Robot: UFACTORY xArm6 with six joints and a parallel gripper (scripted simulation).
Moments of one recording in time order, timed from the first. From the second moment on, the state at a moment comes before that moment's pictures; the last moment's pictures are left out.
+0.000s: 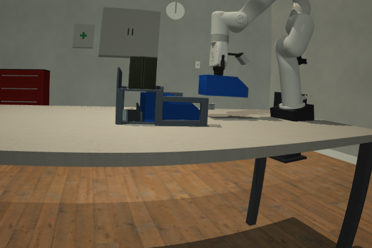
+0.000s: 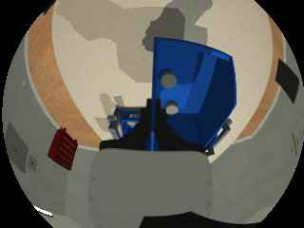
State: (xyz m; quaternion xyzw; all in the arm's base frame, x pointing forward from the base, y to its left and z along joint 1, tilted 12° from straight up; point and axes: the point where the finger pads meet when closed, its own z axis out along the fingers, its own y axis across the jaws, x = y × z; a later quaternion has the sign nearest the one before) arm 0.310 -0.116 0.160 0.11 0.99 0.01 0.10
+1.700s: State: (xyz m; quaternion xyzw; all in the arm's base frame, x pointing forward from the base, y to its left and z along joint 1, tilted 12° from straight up) arm 0.326 -0.117 0.084 0.11 0.99 0.01 0.10
